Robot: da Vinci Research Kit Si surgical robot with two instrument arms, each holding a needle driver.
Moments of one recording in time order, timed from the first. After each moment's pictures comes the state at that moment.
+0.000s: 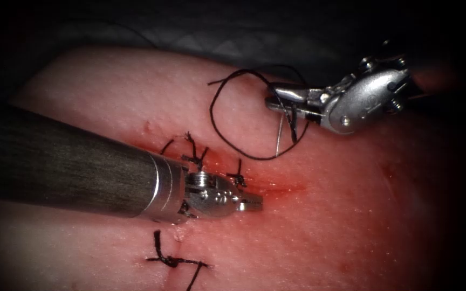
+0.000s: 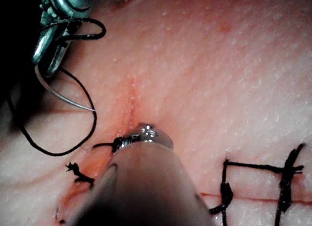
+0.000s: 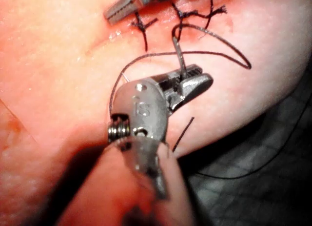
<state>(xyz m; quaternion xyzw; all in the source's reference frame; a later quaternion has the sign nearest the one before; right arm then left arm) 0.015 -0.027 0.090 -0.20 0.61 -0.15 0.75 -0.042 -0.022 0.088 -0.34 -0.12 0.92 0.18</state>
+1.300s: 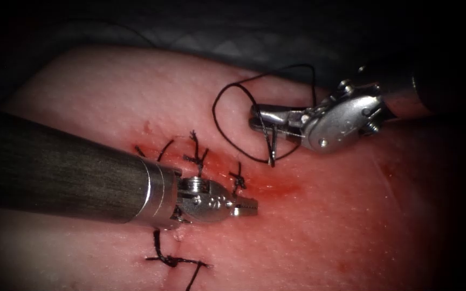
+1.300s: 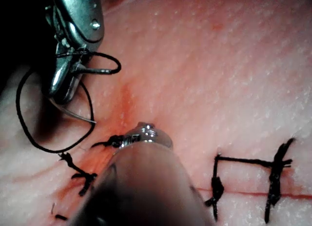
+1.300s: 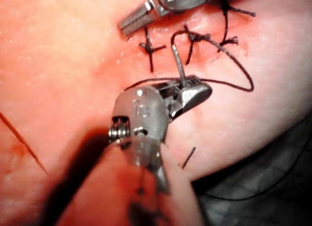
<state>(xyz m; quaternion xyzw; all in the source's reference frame) 0.015 -0.031 0.094 -0.21 0.58 -0.20 0.76 -0.041 -0.023 0.087 -0.34 -0.12 0.92 0.18</state>
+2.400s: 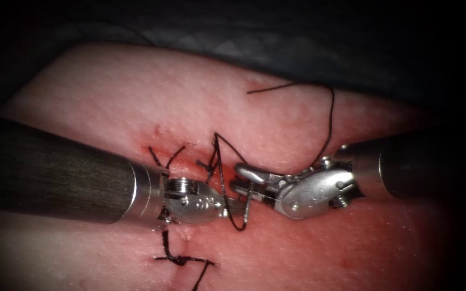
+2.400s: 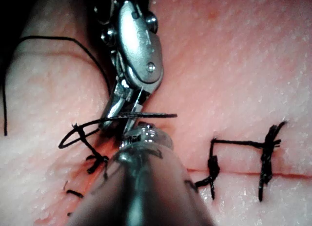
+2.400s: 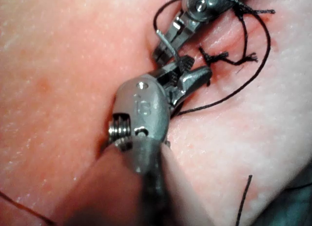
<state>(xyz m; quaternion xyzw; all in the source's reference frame) 0.014 -0.043 0.101 -0.10 0.50 -0.09 0.85 -0.040 -0.023 0.087 -0.34 -0.12 0.91 0.18</state>
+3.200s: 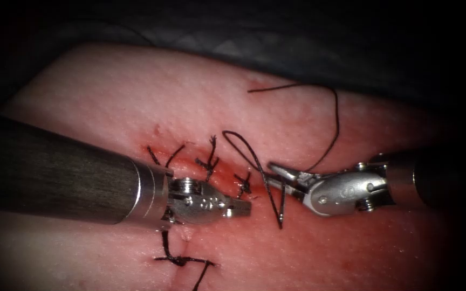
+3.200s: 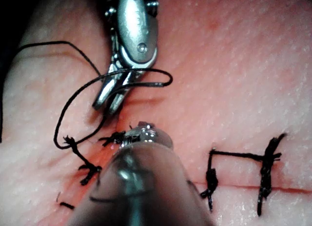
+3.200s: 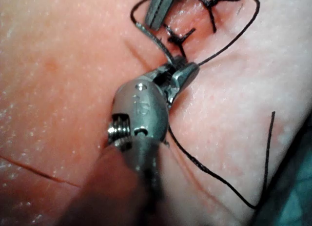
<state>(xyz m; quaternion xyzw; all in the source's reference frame) 0.011 -0.039 0.100 -0.09 0.47 0.01 0.88 -0.042 -0.023 0.087 -0.34 -0.12 0.91 0.19</state>
